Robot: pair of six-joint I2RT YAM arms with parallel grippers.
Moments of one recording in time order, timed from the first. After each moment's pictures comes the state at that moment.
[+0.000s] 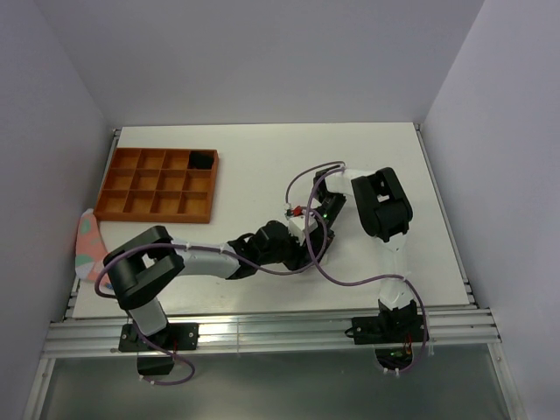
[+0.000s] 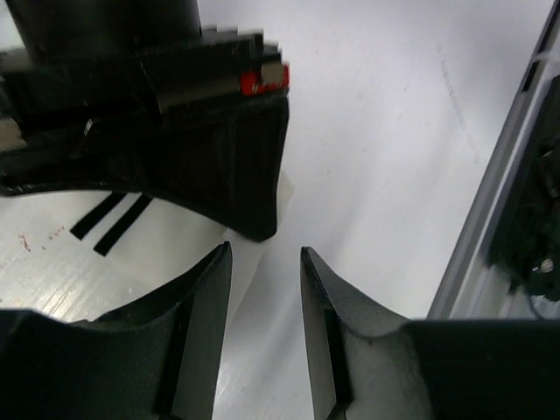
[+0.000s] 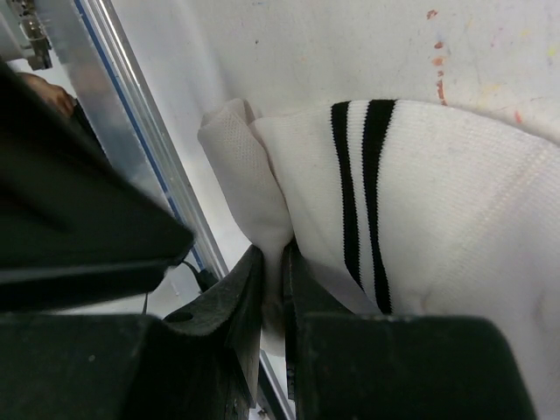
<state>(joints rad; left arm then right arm) -1.05 1.71 0.79 0.46 0.13 -0.32 0.37 2.22 1.44 -1.35 -0.74 -0.85</state>
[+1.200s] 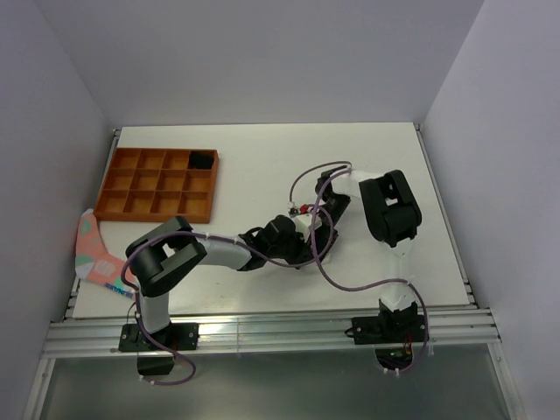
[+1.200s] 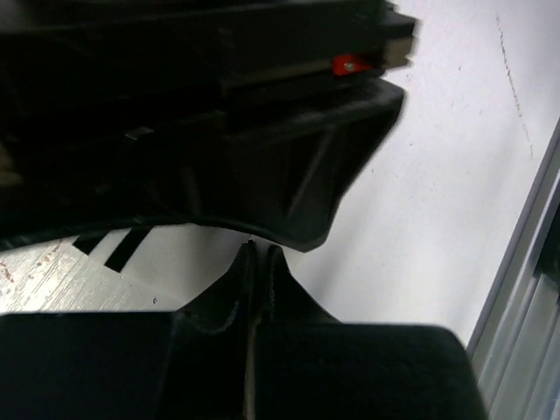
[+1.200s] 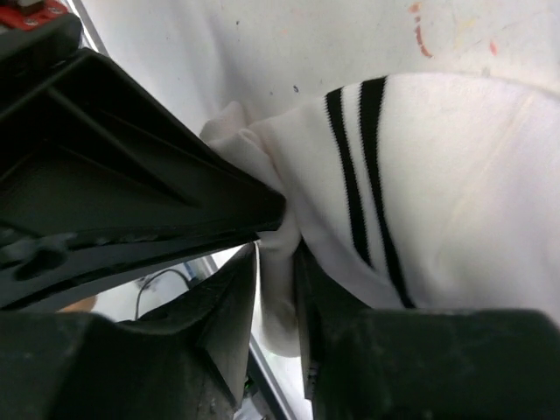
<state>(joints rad) -1.01 1.87 0.88 0.41 0.20 -0.30 0.36 2.16 1.38 -1.27 -0.71 -0.79</state>
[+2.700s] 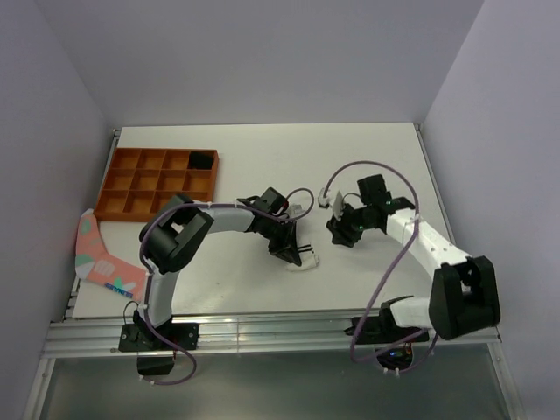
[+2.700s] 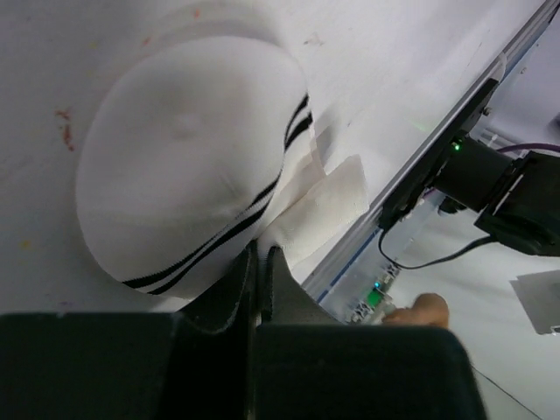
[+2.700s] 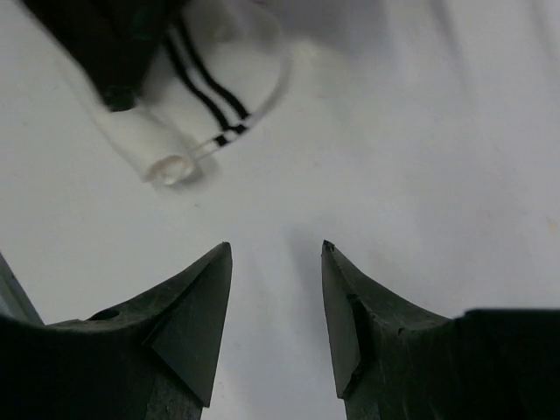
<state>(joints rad) -0.78 2.04 1.19 -0.23 0.70 -0.69 0.19 1.32 0.85 -0.66 -0.57 -0.77</state>
